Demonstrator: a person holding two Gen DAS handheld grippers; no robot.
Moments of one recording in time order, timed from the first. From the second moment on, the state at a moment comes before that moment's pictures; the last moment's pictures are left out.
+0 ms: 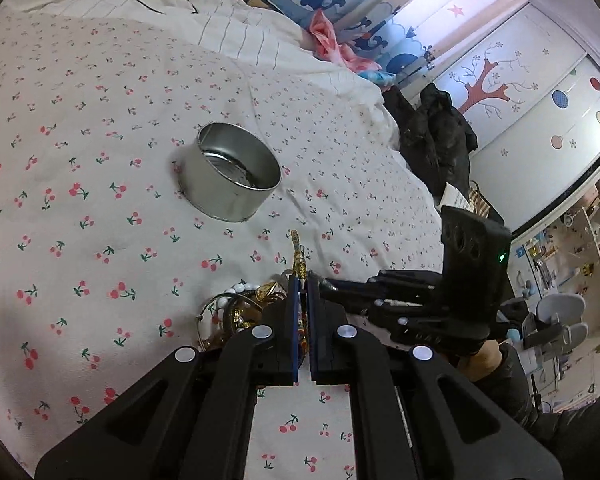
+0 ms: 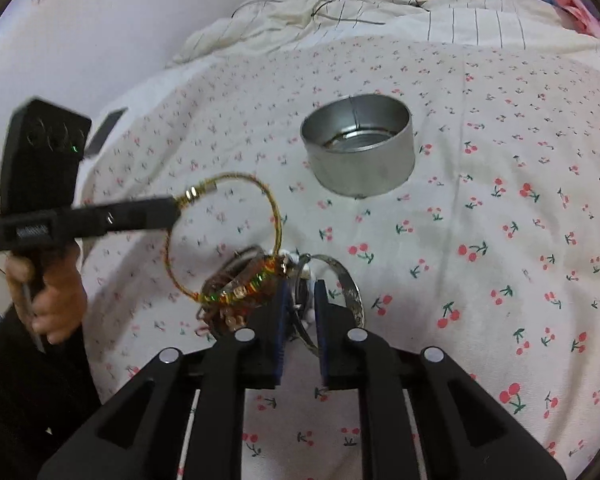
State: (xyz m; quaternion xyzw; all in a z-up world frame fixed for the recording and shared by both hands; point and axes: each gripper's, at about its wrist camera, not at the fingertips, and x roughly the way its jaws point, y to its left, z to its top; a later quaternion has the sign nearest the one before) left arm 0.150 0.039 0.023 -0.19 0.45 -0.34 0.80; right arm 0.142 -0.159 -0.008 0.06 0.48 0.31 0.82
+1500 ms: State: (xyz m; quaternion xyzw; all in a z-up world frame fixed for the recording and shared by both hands) left arm 0.248 0.025 0.045 -0.12 0.43 -0.18 0.88; right arm 0.151 -0.210 0.042 0.21 0.33 0.30 0.87
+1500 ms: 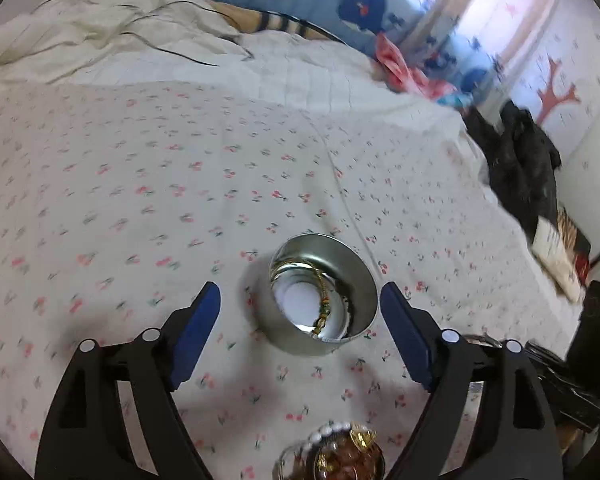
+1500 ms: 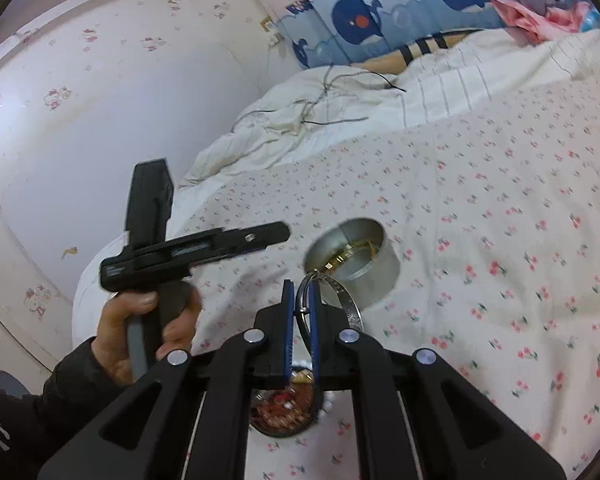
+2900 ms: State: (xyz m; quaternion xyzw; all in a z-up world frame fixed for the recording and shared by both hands) left arm 0.171 -0.023 0.046 0.14 0.33 -0.04 0.93; right arm 0.143 -0.177 0.014 0.15 0.40 0.25 0.87
